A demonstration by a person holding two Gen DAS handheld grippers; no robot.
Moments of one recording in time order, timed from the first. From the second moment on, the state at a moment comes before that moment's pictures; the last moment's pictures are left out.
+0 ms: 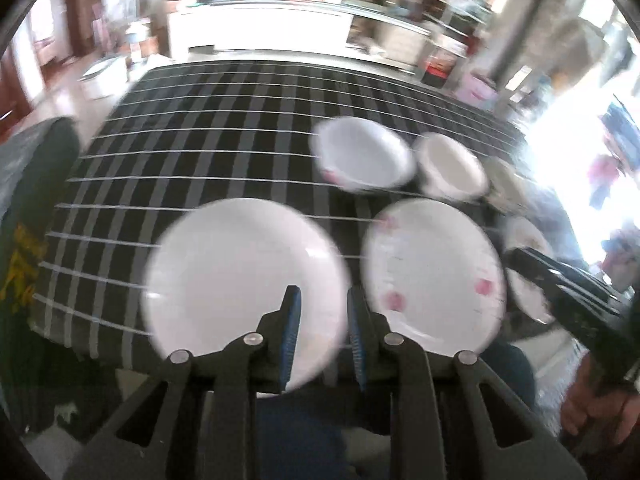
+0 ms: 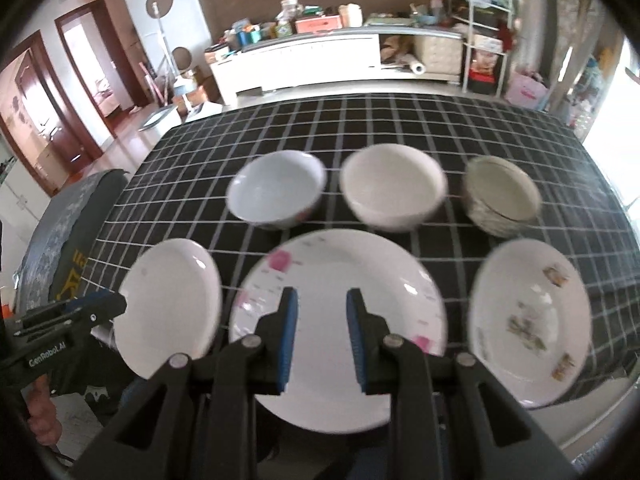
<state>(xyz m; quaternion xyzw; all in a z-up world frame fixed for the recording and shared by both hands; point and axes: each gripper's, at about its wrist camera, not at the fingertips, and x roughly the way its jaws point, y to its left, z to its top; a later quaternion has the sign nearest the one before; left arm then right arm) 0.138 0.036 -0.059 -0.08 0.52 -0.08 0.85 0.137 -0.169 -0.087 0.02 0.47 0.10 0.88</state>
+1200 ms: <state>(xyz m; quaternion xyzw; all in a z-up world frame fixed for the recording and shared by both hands) 0.197 -0.031 -0.137 -0.01 0.57 -0.11 0.81 0.166 -0.235 -0.158 0.05 0.52 0.07 0.85</state>
